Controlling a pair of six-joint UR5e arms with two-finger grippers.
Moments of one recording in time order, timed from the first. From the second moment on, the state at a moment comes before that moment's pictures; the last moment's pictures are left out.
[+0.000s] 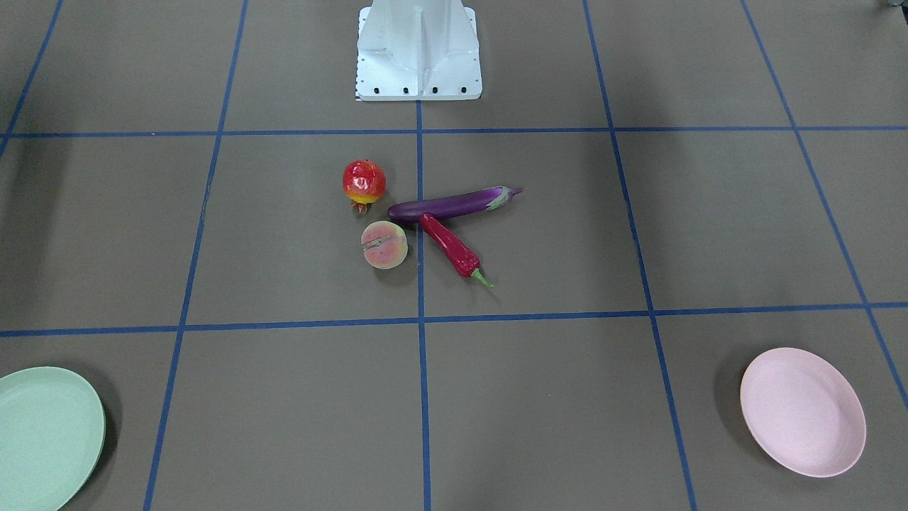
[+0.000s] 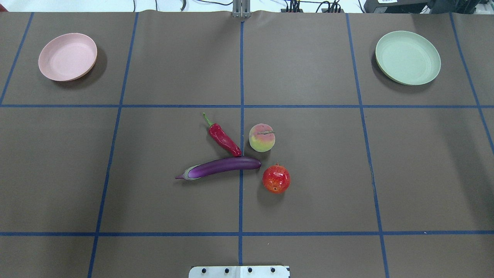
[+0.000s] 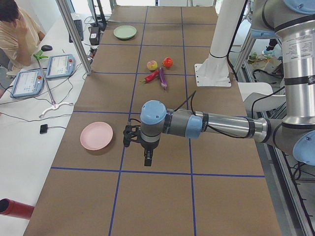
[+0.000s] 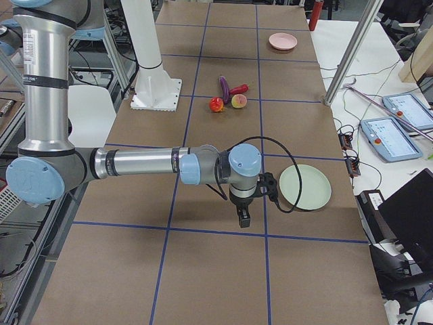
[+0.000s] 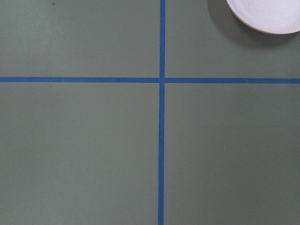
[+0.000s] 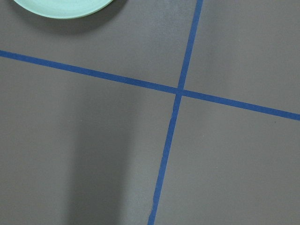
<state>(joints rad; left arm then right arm) -1.57 -1.38 -1.88 -1.63 -2.33 -0.13 1.56 -1.64 1.72 -1.58 2.34 -0.13</state>
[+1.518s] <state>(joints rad) -1.57 -1.33 -1.87 -1.66 -2.39 -0.12 1.56 -1.63 1.66 -1.57 2.35 -0.13</state>
